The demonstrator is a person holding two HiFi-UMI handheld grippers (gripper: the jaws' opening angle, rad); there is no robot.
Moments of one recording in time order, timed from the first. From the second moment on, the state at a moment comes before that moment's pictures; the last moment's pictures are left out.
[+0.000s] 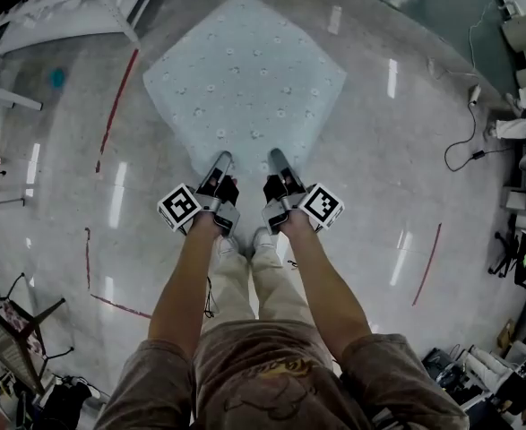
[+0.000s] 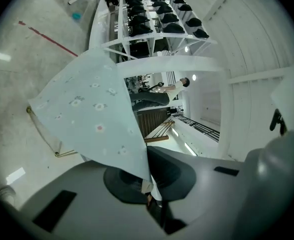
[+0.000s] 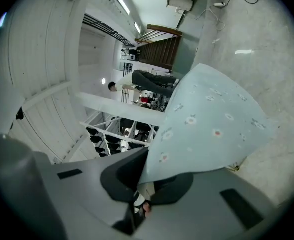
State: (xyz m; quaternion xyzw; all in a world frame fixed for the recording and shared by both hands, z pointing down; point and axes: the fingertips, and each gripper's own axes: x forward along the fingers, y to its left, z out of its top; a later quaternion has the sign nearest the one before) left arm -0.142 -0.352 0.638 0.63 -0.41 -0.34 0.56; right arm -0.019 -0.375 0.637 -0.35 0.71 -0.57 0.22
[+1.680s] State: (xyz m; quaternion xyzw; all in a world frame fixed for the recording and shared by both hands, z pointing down) left arm -0.128 -0.267 0.393 0.78 -0.40 -0.25 0.41; right arm -0.008 -0.285 0.398 -0.35 0.84 -0.37 0.17
